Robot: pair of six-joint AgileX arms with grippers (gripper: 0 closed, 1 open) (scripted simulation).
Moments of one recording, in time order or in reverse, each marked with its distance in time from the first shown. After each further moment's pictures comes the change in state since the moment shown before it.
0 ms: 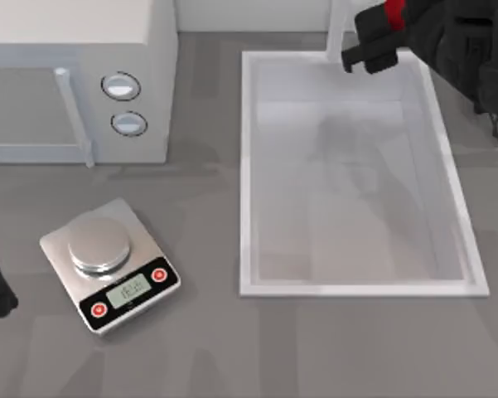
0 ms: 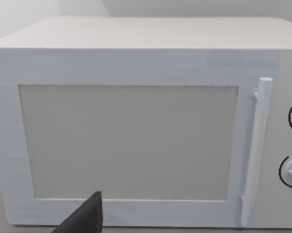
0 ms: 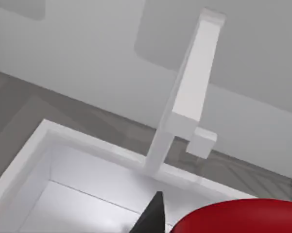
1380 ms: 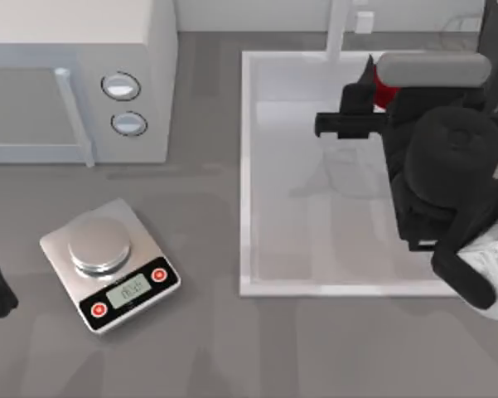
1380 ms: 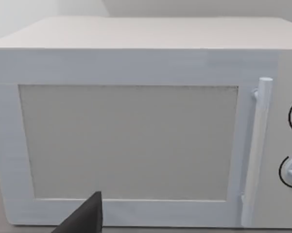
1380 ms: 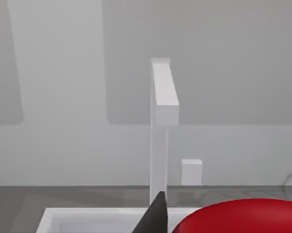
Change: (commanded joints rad) left arm 0.000 0.000 0.000 0.000 0.000 0.000; right arm 0.225 0.025 -0.467 0.829 0.427 0.170
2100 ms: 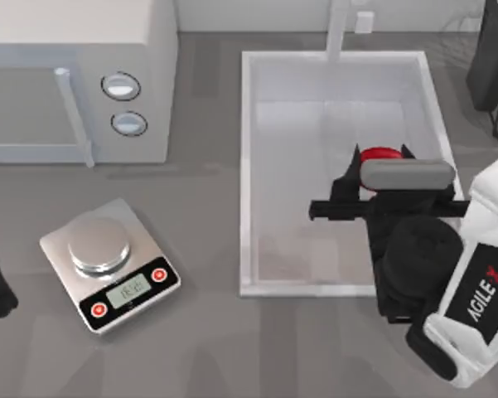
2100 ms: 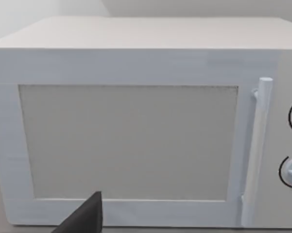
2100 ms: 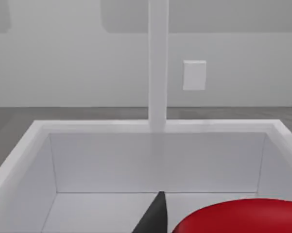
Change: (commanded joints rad) left arm 0.000 0.000 0.000 0.000 0.000 0.000; right arm -0.001 0.510 -0.091 0.617 0.005 -0.006
